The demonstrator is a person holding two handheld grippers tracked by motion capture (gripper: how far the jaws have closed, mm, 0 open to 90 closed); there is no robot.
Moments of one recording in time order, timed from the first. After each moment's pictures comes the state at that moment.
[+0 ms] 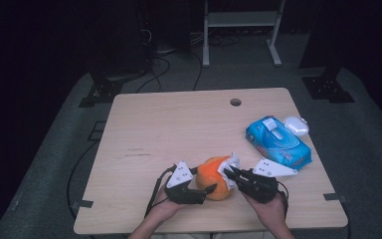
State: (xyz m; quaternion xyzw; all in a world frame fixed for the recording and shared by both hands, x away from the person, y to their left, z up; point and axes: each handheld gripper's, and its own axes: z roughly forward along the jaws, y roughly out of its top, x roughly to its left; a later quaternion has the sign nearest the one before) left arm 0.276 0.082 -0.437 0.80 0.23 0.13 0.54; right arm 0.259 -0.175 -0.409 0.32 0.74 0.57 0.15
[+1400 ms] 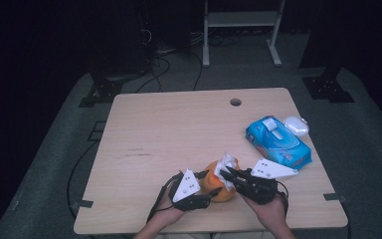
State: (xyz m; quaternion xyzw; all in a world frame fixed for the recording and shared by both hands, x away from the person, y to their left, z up) left arm 0.257 0.067 -0.431 0.80 0.16 0.20 0.54; right arm 0.253 -0.170 -0.394 0.30 0.75 0.57 0.15
